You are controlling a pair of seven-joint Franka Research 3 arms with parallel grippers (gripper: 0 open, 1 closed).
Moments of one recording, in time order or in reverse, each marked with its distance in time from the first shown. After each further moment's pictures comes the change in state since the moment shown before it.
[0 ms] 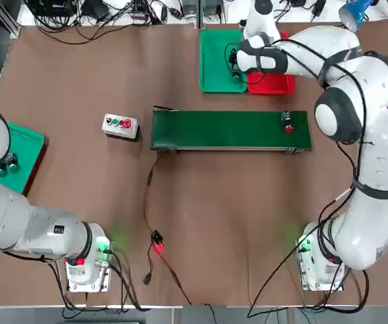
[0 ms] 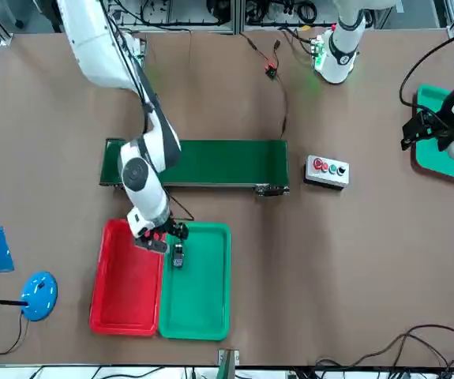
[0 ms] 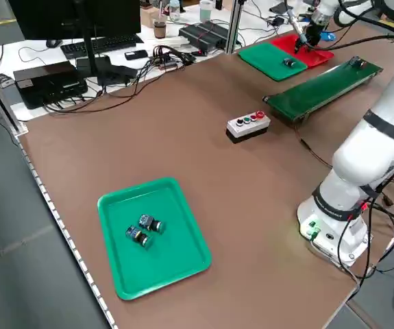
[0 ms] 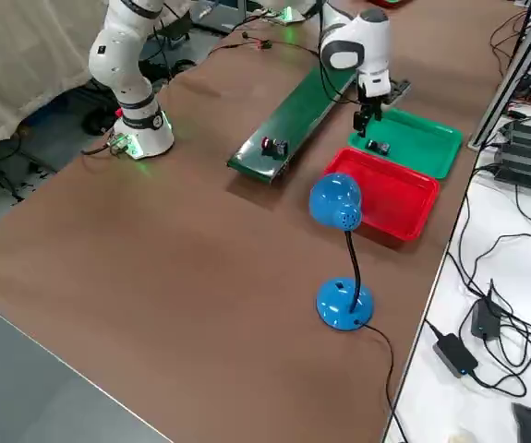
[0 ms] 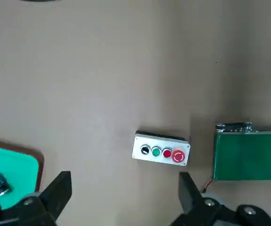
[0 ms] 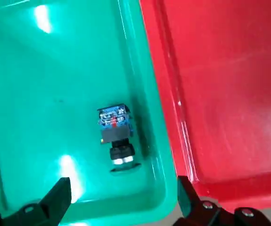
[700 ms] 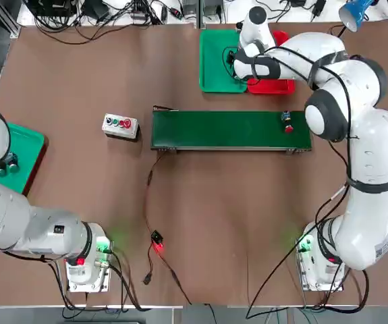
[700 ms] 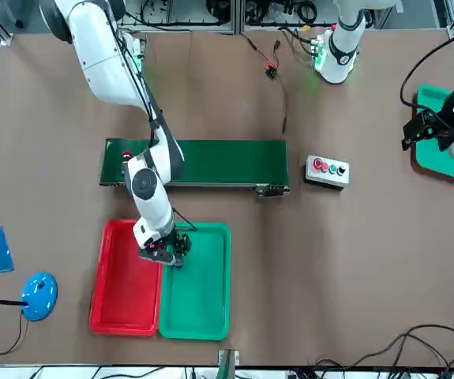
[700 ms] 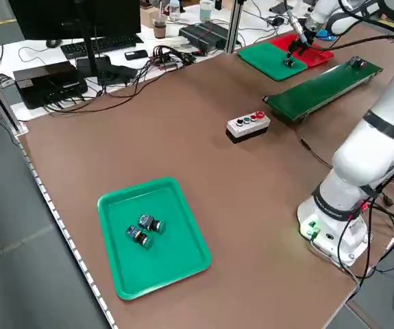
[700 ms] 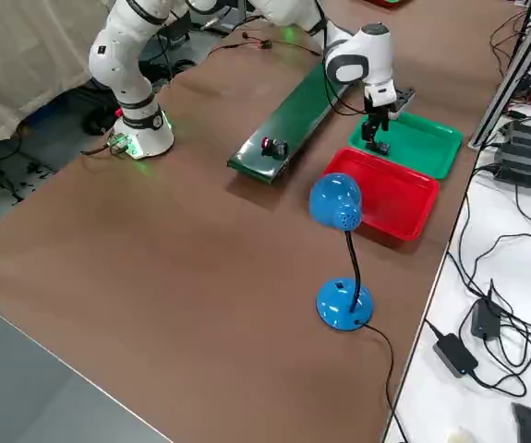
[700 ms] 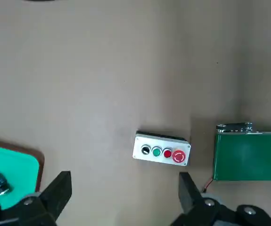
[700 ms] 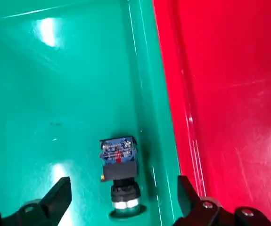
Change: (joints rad) left arm 0.003 0.000 0.000 0.000 0.000 0.000 0.000; right arm 0.000 0.116 -0.005 0.089 -0.082 0.077 0.001
